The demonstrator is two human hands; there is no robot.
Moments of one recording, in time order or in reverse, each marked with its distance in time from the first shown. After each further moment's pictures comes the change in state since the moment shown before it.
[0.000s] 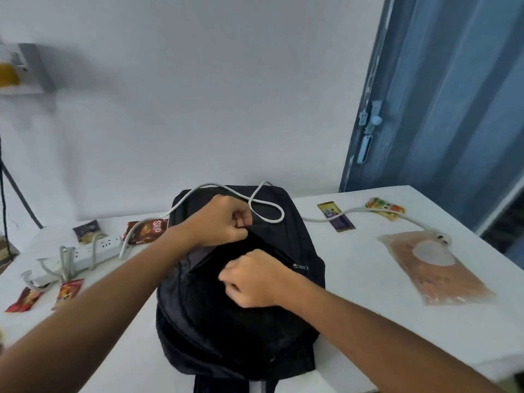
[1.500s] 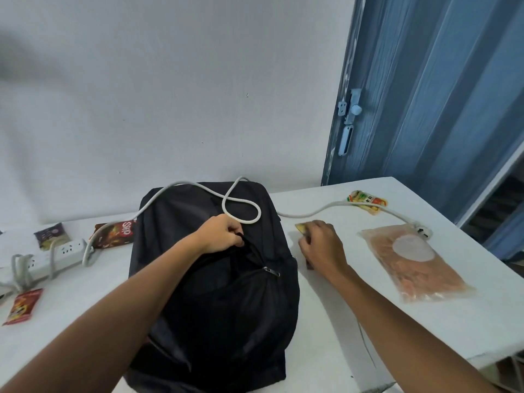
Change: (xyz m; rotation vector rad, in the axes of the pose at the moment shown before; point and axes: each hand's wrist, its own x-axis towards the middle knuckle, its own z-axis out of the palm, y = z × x) left_hand 0.059 -0.020 0.083 -0.044 -0.198 -0.339; right_hand -0.111 0.162 0.046 0.009 0.359 0.962
